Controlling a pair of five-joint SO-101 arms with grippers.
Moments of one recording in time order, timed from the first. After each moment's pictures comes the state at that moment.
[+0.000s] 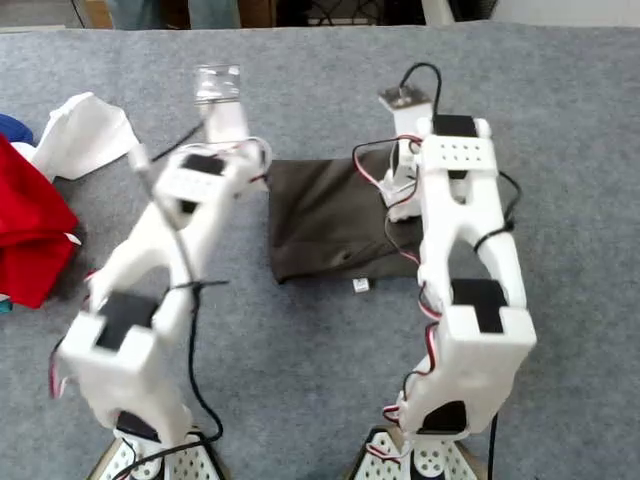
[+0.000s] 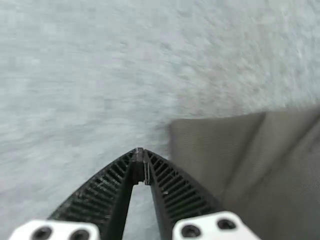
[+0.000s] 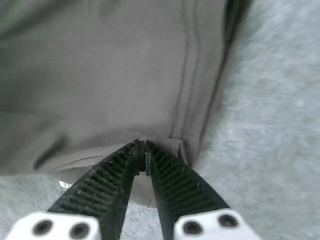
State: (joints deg) left arm 9.9 17.0 8.3 35.4 12.8; right arm 1.1 20.4 -4.4 82.2 16.3
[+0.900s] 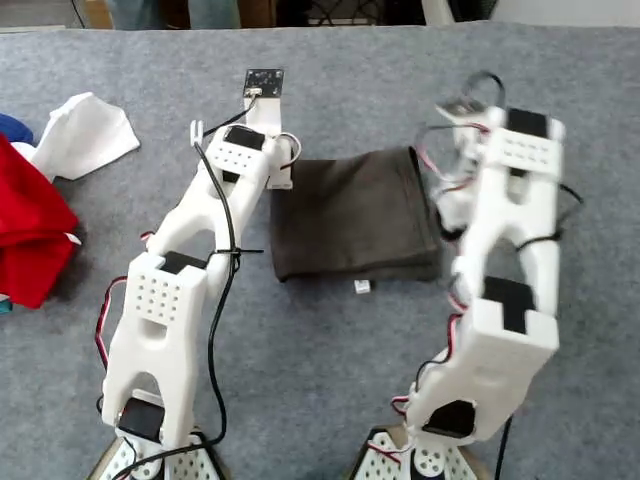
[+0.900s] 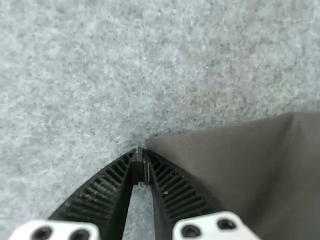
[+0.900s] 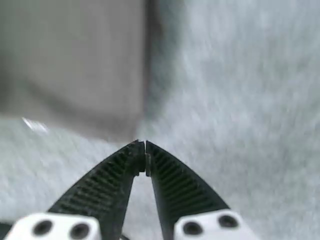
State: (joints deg) left arm 12.0 44.6 -27.7 55.3 12.7; right arm 10.1 19.9 -13.2 95.8 22.6
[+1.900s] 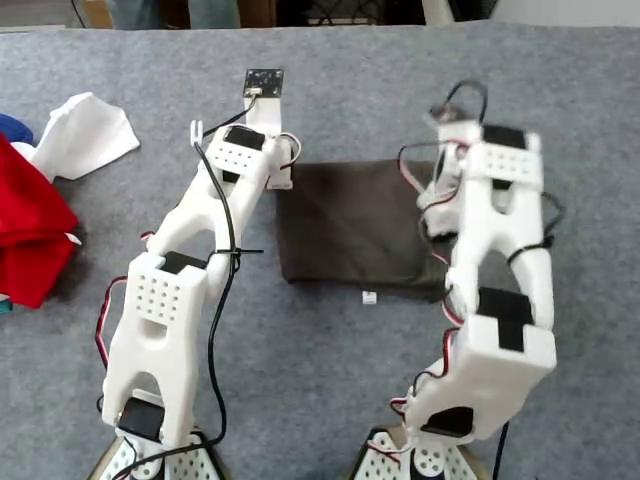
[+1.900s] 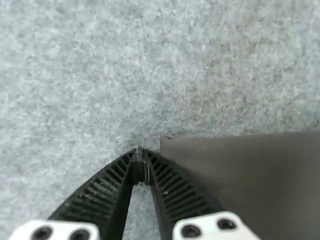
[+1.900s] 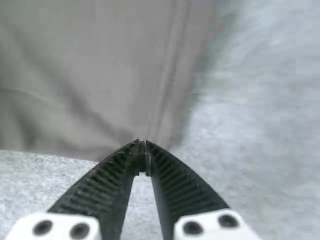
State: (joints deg) left arm 12.0 44.6 -27.7 55.4 12.6; right arm 11.6 13.1 -4.3 88.0 21.5
